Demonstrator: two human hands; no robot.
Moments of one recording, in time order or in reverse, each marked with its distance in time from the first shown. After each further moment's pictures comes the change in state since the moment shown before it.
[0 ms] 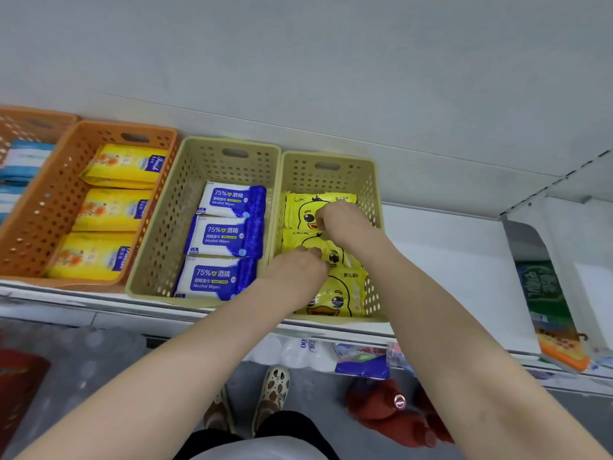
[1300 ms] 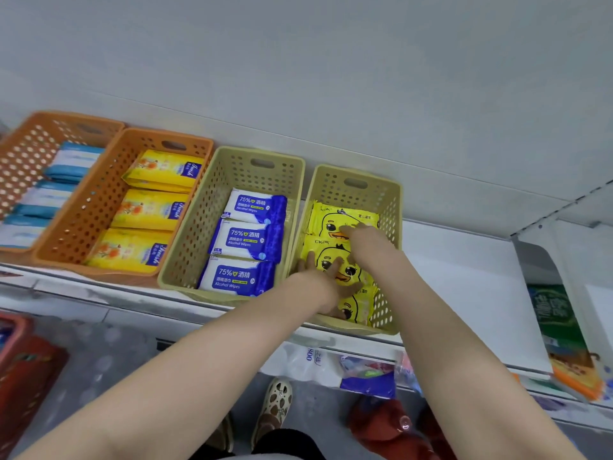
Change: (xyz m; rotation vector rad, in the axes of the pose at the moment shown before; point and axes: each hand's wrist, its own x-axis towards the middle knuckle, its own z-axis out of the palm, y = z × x) left_hand 0.011 0.004 0.007 -0.060 -0.433 0.008; right_hand -0.016 0.002 0.017 -0.035 -0.052 0.095
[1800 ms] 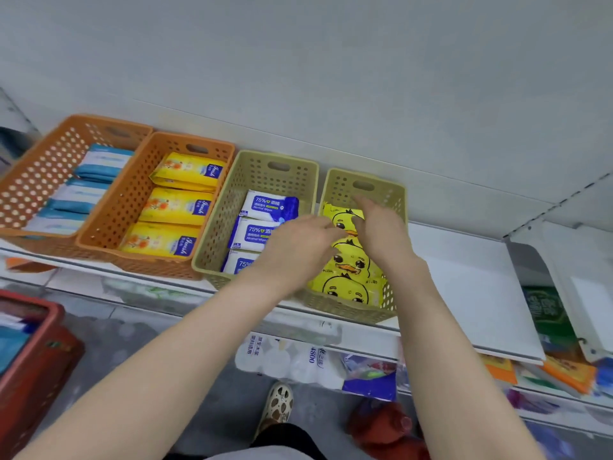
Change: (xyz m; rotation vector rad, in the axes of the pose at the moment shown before) left_hand -0.104 -0.048 0.002 -0.192 0.949 0.089; right_hand -0.063 -0.035 -0.041 0.278 0.471 -0.018
